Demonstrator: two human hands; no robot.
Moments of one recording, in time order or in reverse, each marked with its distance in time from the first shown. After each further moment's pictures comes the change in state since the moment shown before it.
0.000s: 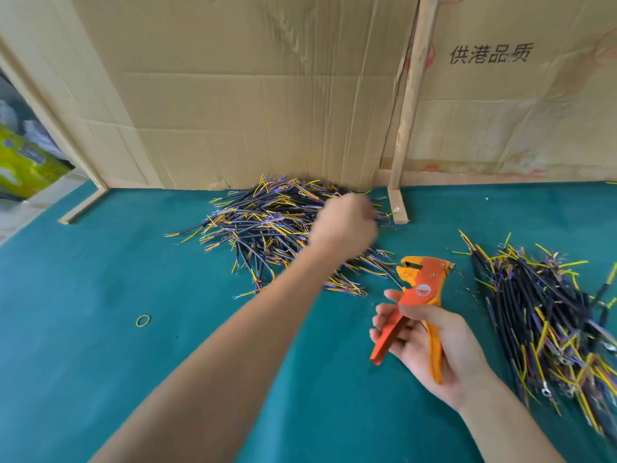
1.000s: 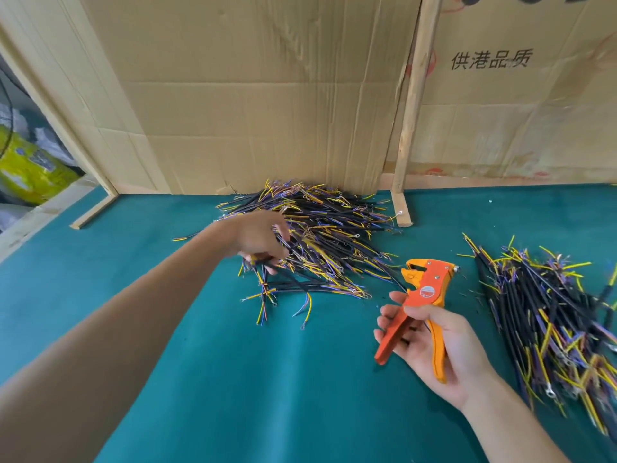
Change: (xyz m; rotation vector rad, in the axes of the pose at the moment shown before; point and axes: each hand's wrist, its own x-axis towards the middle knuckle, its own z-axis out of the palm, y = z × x) left_hand -0.008 -0.108 -0.087 -0.002 -0.418 -0.206; right_hand -0.001 -0.001 0.001 0.008 0.001 0.012
